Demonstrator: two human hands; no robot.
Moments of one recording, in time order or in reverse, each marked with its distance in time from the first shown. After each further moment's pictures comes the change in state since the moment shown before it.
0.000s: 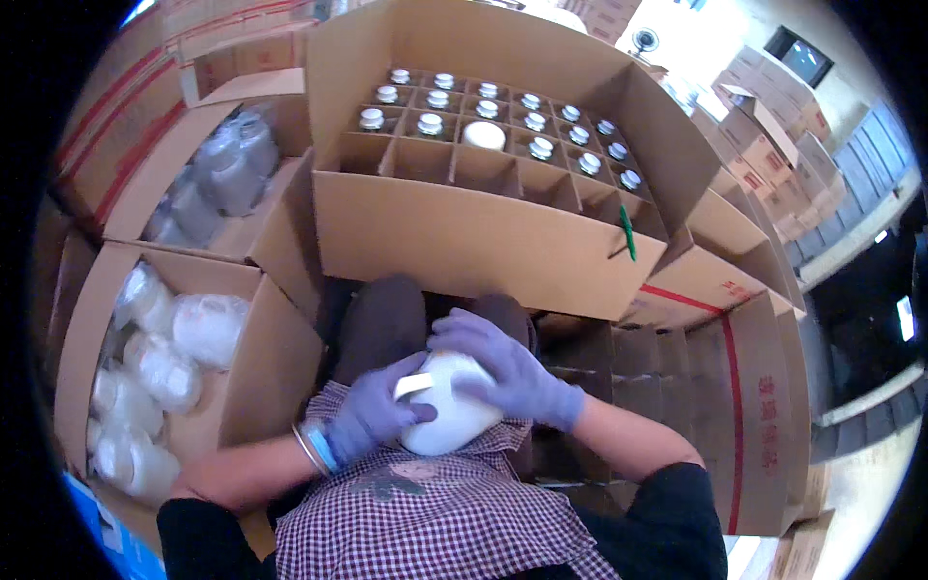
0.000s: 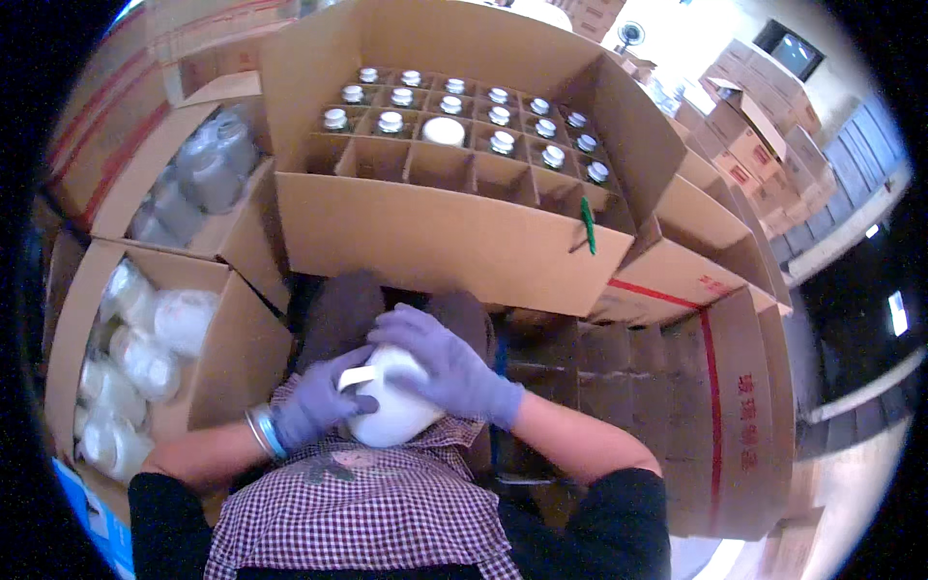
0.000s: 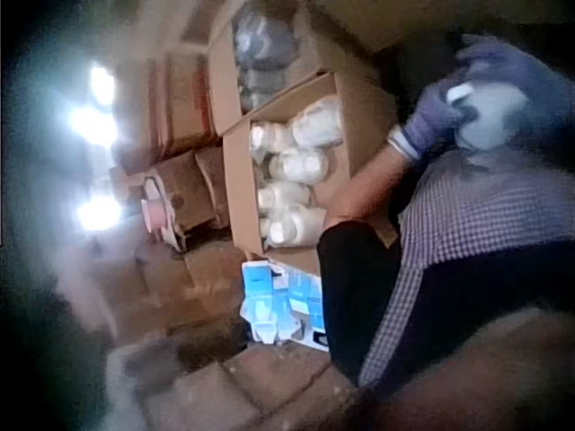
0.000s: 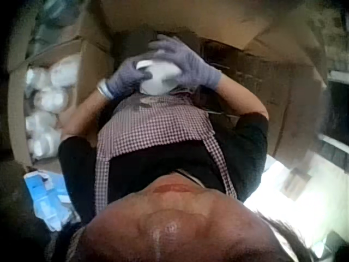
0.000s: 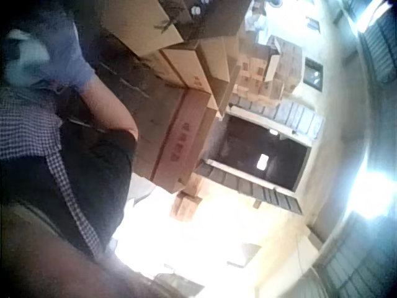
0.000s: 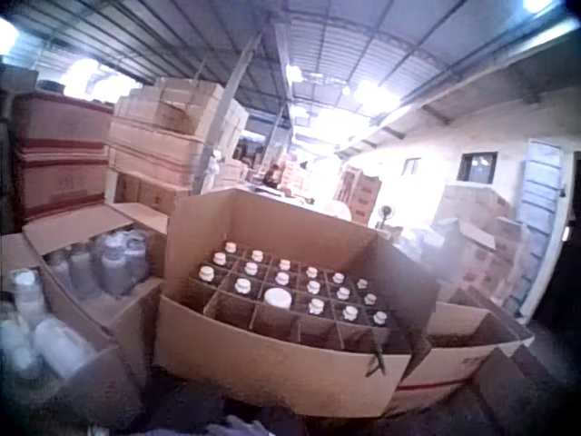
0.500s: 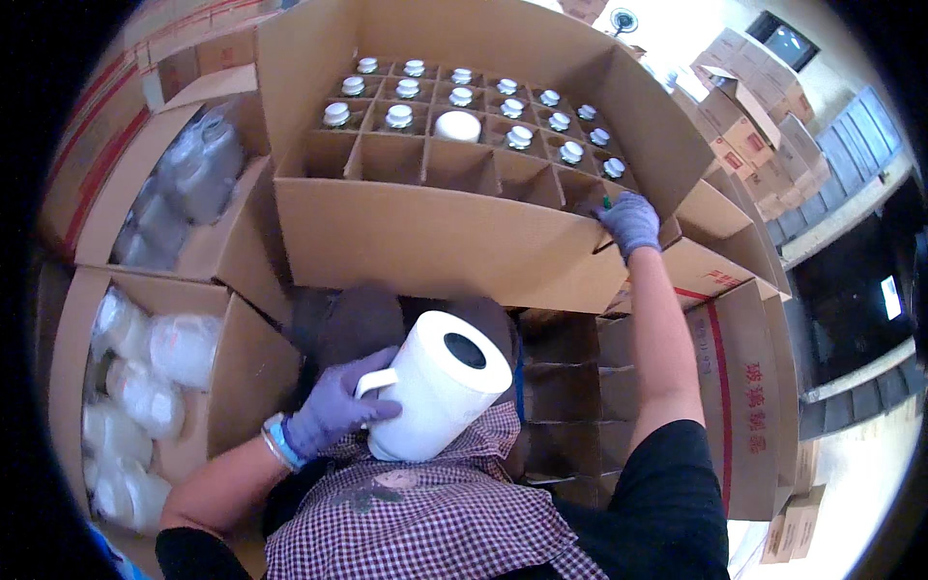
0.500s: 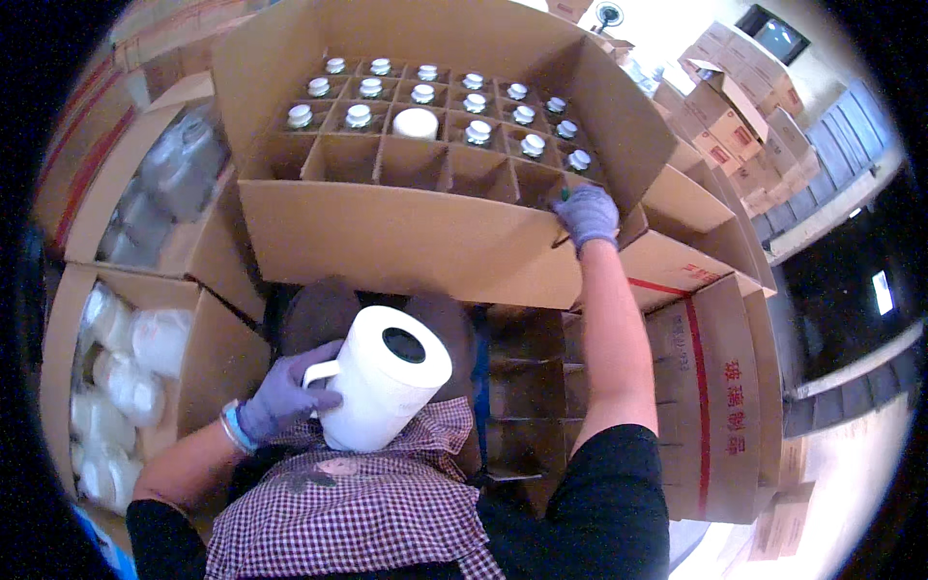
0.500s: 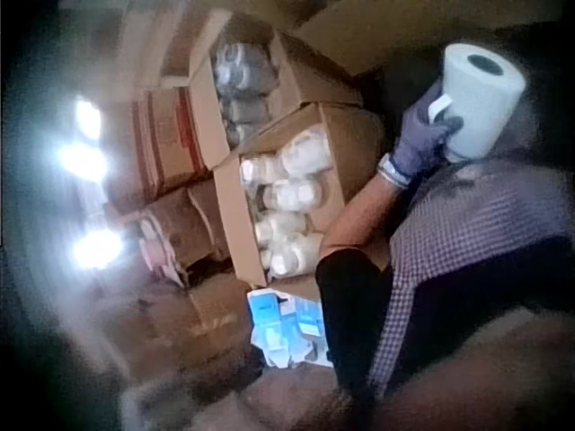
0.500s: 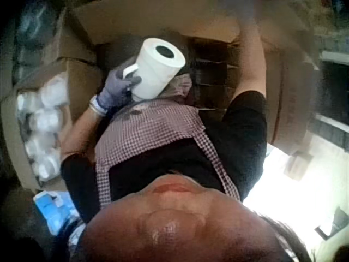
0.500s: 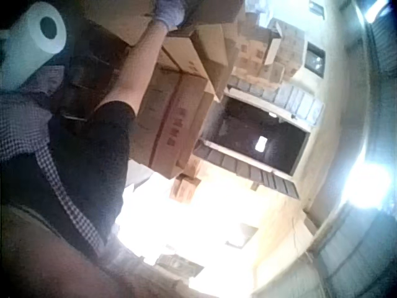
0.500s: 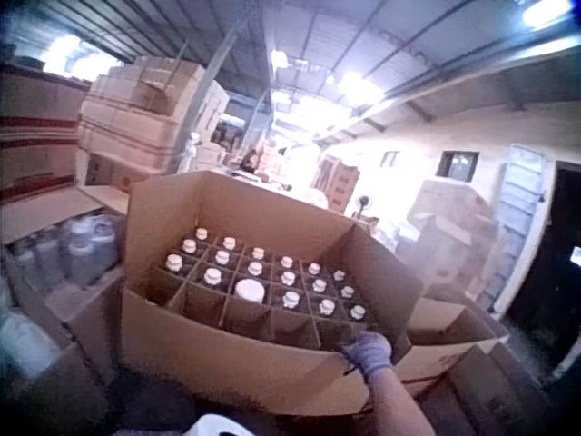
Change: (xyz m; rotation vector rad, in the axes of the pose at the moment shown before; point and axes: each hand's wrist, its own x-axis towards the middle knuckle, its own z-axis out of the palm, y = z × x) left_hand 0.024 -0.011 -0.034 -0.421 -0.204 0.056; right_hand 0.002 0.187 -0.218 -1.093 0.037 1.196
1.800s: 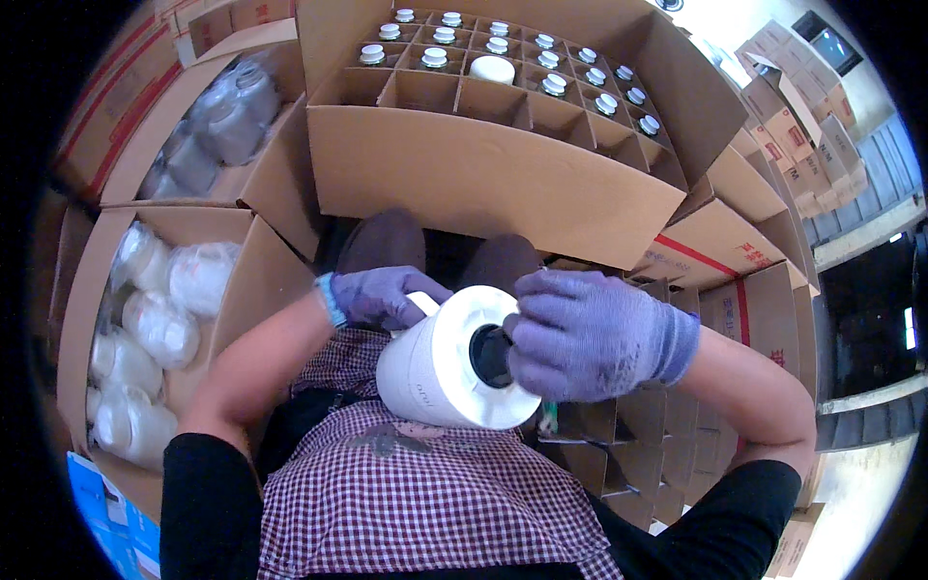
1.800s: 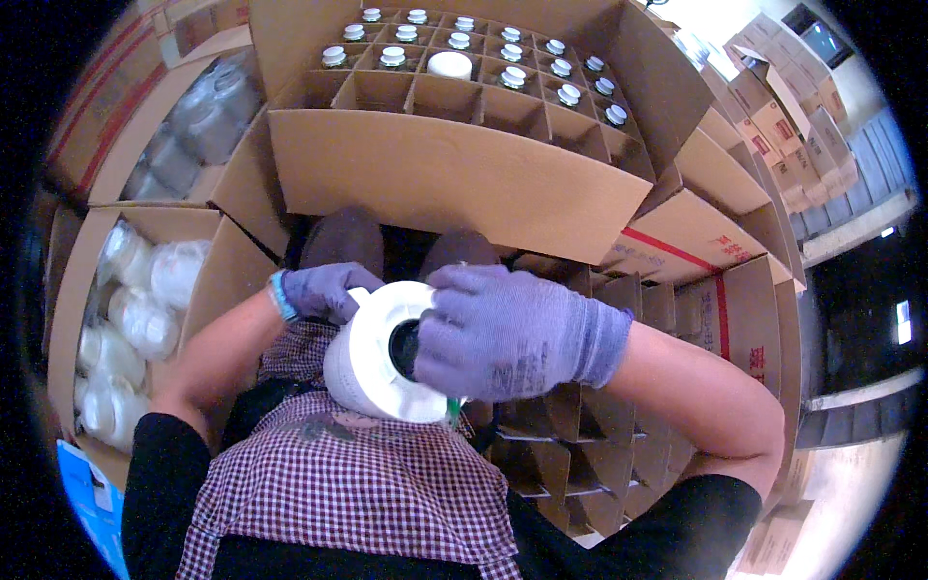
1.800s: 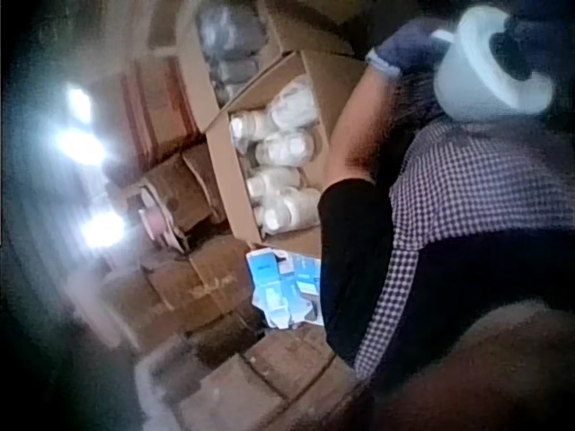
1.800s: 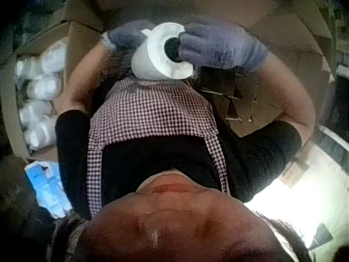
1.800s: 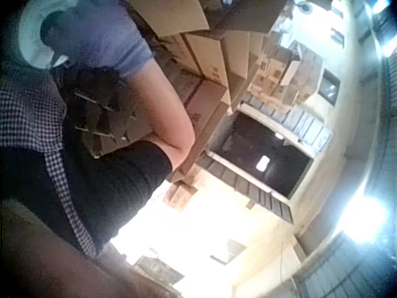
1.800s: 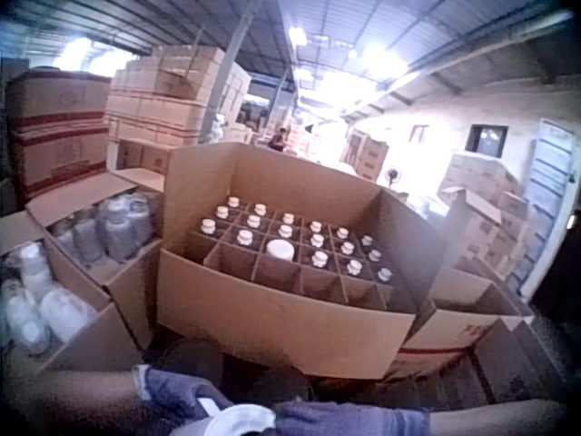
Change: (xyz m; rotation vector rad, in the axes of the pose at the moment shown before) left_hand 0.060 0.007 -0.009 -0.031 -0.477 -0.180; right_hand -0.247 -0.073 -0.120 0.288 0.162 -1.744
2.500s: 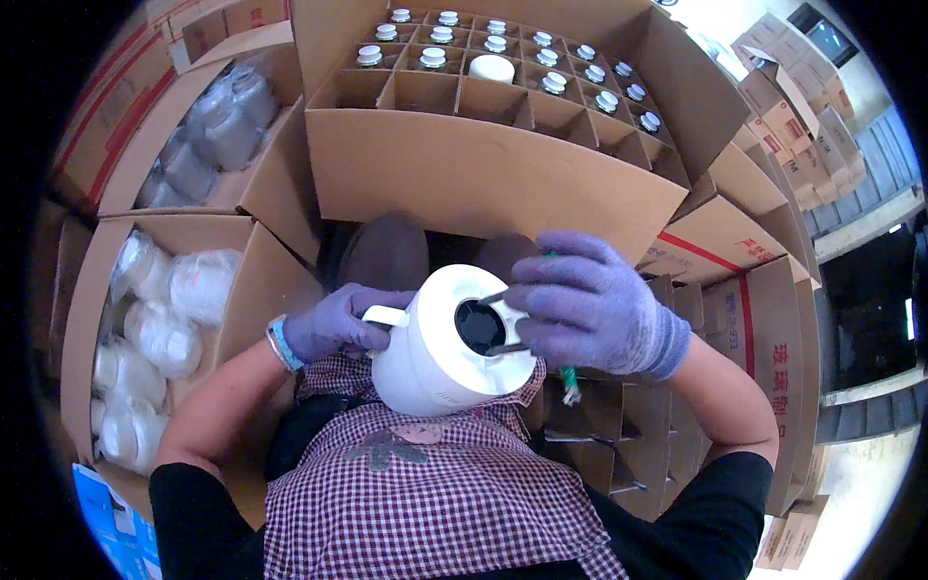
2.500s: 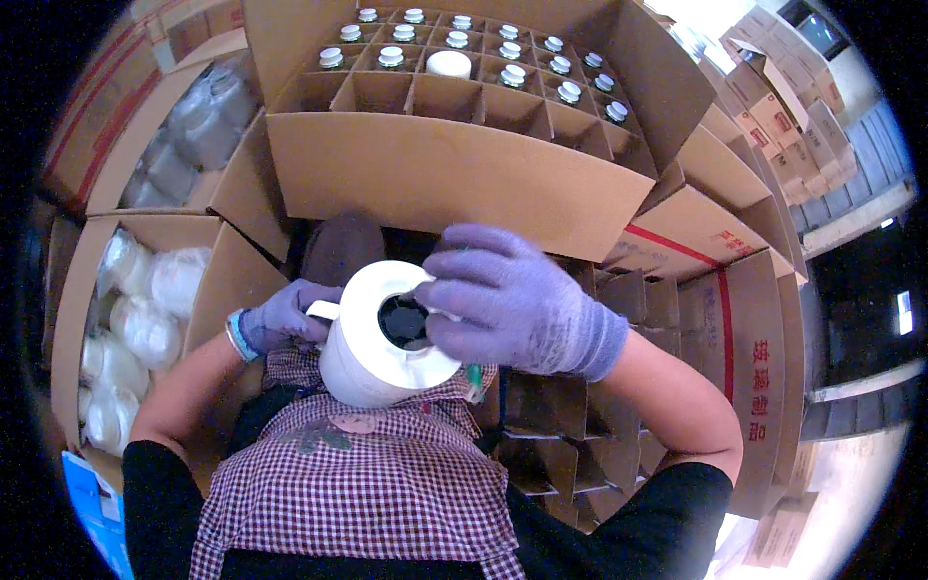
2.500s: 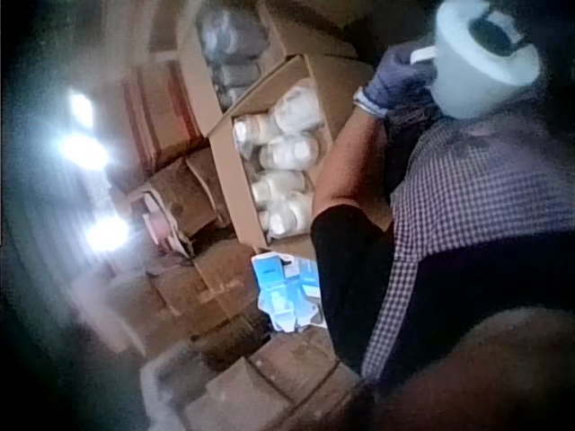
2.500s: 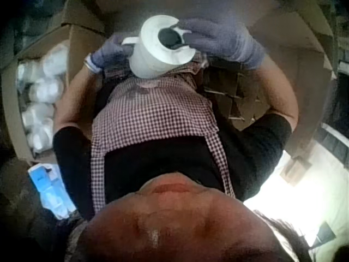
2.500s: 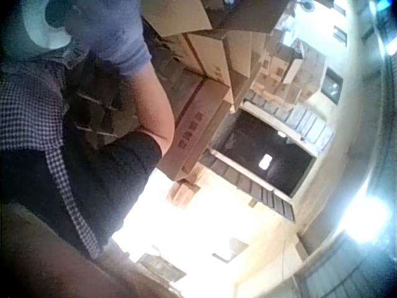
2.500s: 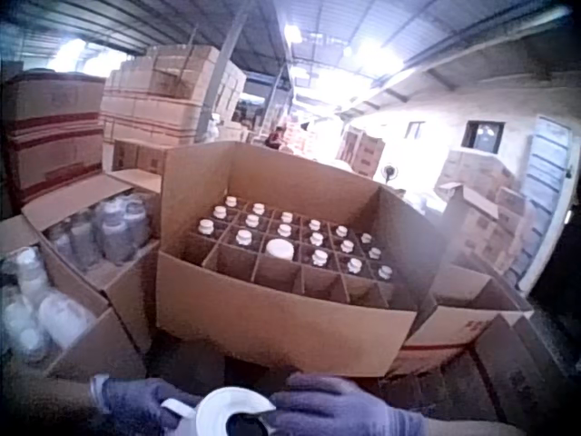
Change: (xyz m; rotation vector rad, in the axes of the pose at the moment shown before) left_hand -0.063 -0.006 0.016 -0.014 0.277 0.042; right_hand -0.013 0.013 0.025 -0.098 0.348 0.096
